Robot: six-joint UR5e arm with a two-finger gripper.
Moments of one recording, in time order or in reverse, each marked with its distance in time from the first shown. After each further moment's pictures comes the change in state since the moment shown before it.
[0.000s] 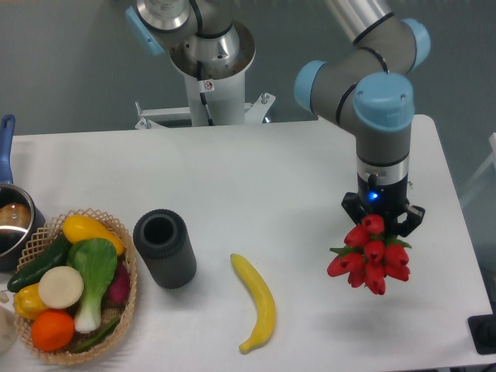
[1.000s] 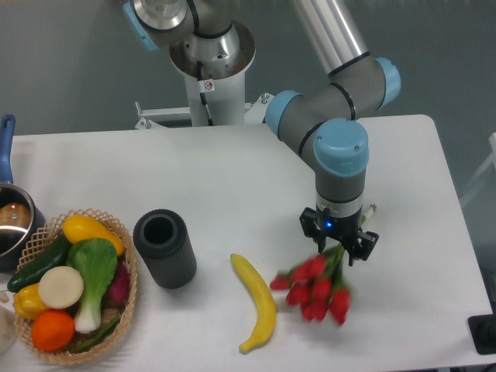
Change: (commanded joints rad) arm -0.052 -0.040 -0.064 0.005 0.000 -0.008
